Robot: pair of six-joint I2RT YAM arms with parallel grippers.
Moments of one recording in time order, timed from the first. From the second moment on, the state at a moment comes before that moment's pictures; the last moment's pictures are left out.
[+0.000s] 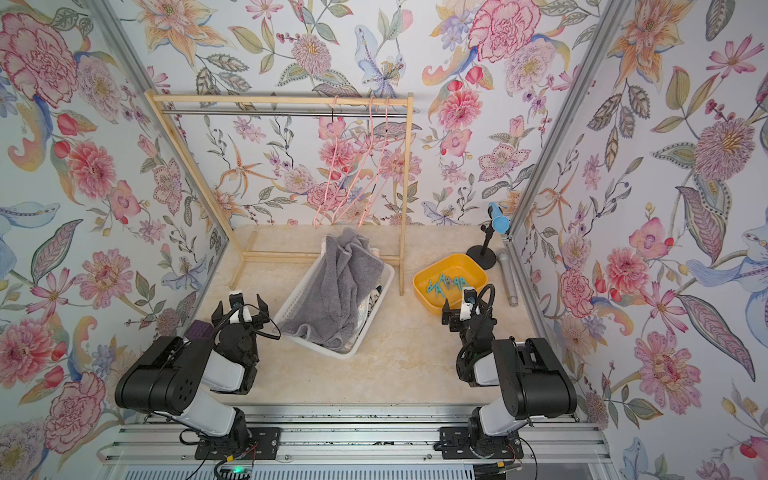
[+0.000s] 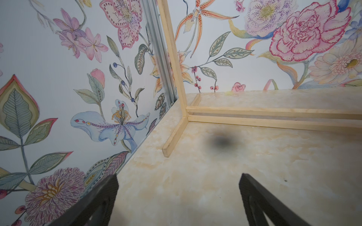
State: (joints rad) left arm -0.07 1.58 0.13 1.42 -0.45 0.17; right arm 0.08 1.54 0.18 1.16 0.08 -0.08
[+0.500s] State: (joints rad) left arm -0.06 1.58 0.17 1.37 -0.45 0.17; right arm 0.00 1.54 0.30 1.00 0.01 -0.04
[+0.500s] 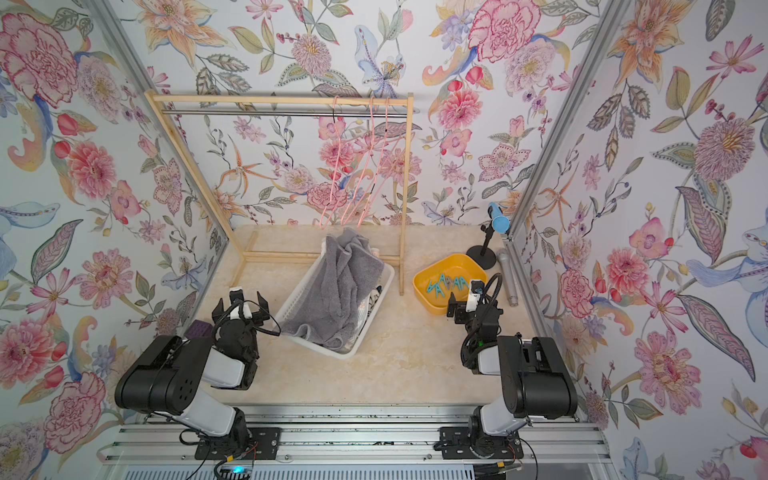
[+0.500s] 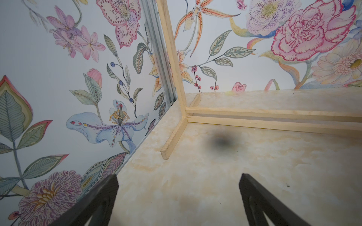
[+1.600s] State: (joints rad) left arm -0.06 1.58 0.18 1.35 -0.44 0.17; right arm 0.02 1.54 0.30 1.00 0.02 -0.04
